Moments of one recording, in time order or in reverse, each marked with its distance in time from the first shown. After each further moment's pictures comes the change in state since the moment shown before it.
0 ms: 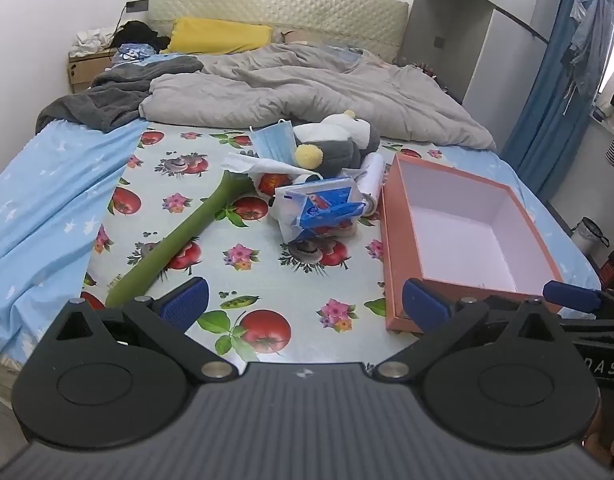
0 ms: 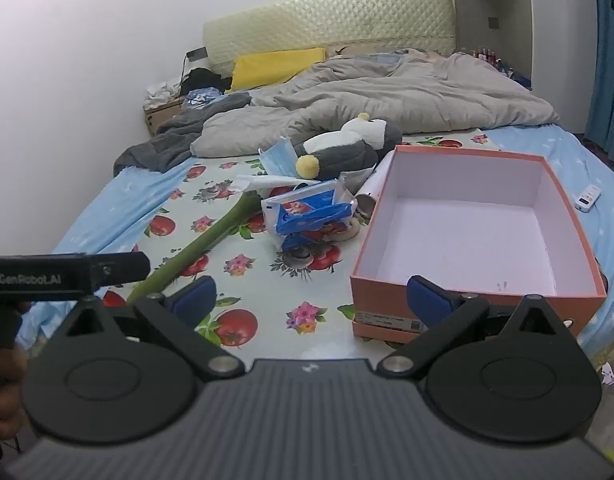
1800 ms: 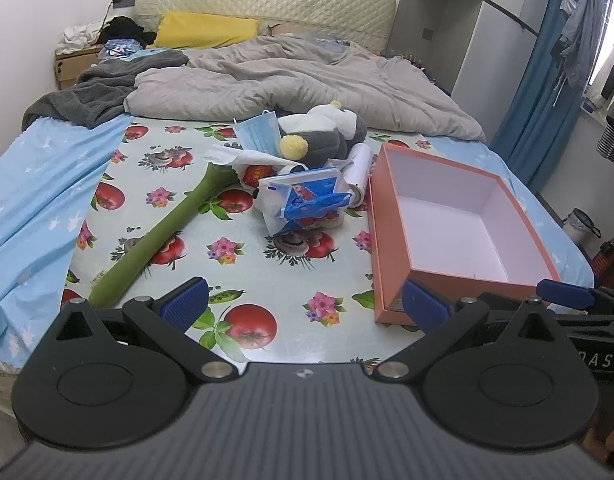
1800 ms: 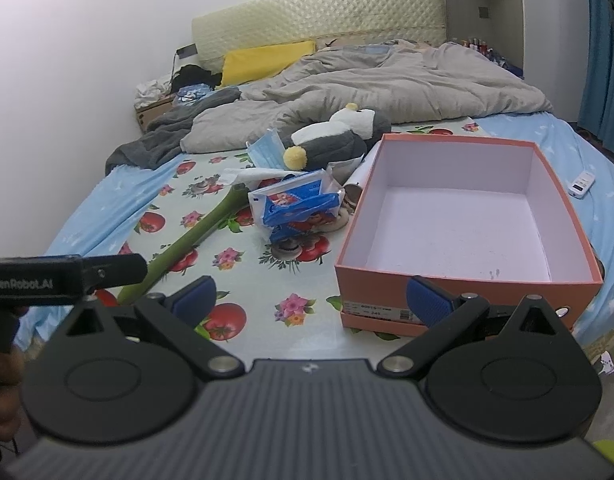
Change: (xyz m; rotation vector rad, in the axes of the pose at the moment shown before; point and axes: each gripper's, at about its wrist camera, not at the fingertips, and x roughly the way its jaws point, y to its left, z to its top) left arm 0.012 -0.004 -0.002 0.021 0.025 -0.038; right arm 0.004 -0.014 -0.009 0.029 0.012 -0.011
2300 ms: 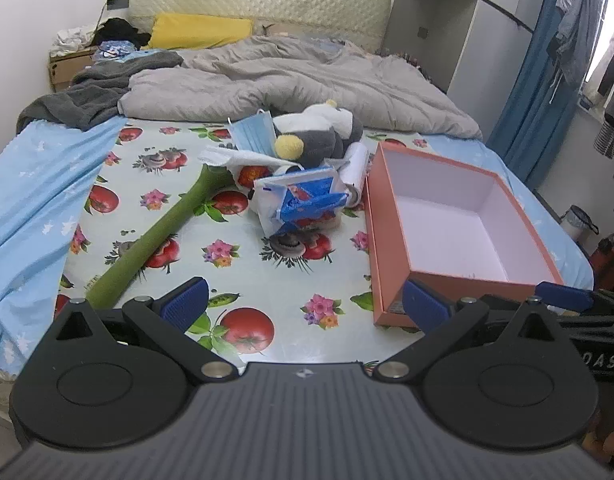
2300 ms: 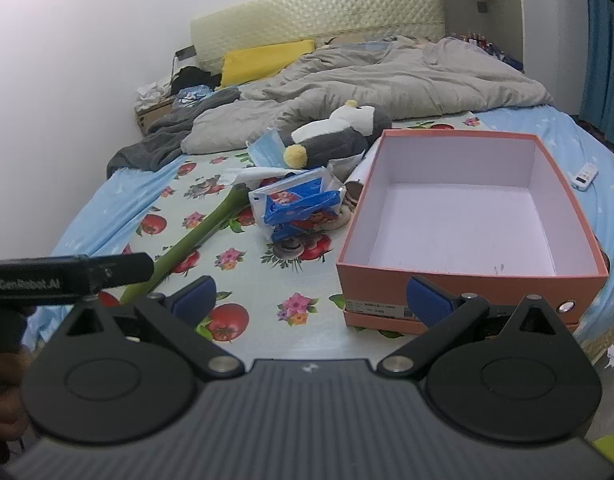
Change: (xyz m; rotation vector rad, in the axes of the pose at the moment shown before) left arm 0.009 0.001 0.004 0.011 -0.004 -0.014; right arm 0.004 -0.004 0.000 0.029 0.005 0.003
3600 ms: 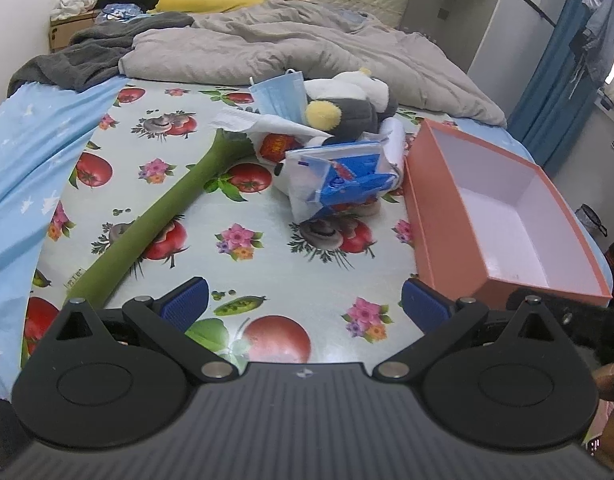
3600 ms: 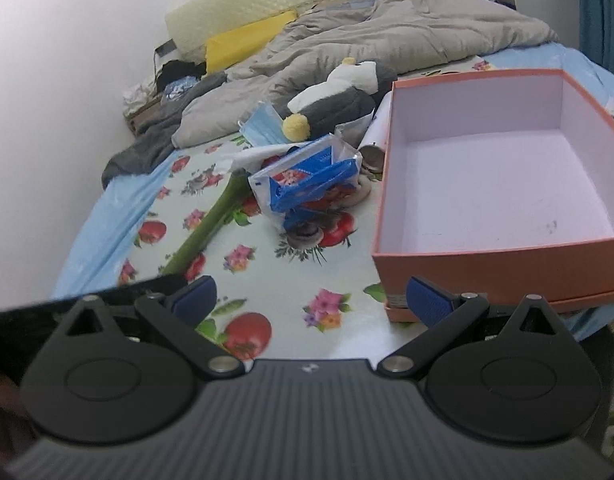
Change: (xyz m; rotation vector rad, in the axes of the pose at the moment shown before) left arm 0.099 0.056 0.005 -0.051 0.081 -0.013; right arm 0.075 0.005 0.004 0.166 0.084 0.046
